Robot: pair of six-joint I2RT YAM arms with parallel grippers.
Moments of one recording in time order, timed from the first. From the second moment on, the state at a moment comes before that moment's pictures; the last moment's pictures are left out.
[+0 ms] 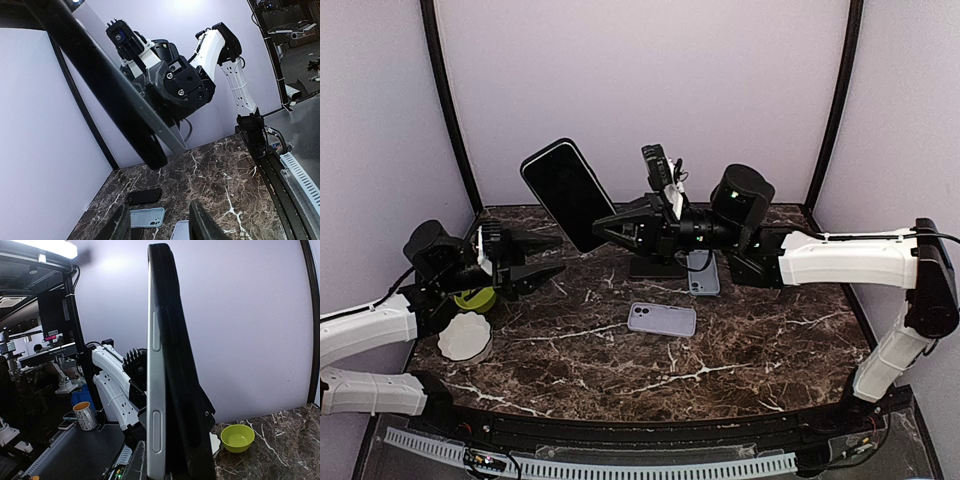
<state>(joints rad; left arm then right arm) -0.57 0.95 0.51 0.65 0.82 0.26 0.98 1.61 1.18 0.70 -0.75 0.34</state>
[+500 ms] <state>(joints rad) -0.58 0.99 0.52 0.70 0.83 0.17 1.02 1.62 1.20 0.64 -0.72 0.26</state>
